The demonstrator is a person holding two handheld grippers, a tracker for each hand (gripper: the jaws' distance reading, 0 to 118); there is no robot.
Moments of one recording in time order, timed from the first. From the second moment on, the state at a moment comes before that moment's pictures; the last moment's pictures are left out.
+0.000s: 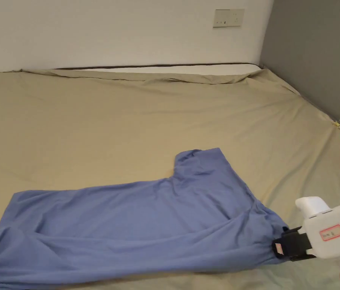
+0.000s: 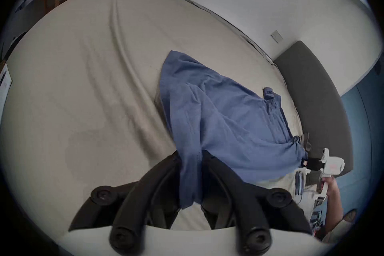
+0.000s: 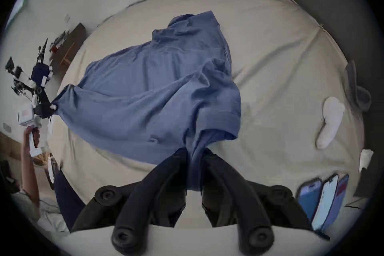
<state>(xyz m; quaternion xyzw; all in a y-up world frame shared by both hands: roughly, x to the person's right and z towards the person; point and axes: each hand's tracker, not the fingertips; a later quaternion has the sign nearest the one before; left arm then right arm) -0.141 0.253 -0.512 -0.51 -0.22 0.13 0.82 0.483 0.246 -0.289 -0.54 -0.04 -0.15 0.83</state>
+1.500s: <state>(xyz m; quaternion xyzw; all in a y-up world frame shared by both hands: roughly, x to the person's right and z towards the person) -0.078 0.263 -0.490 -0.38 -0.21 -0.04 0.90 0.318 0.316 -0.212 -0.29 0.00 -0.11 0.95</state>
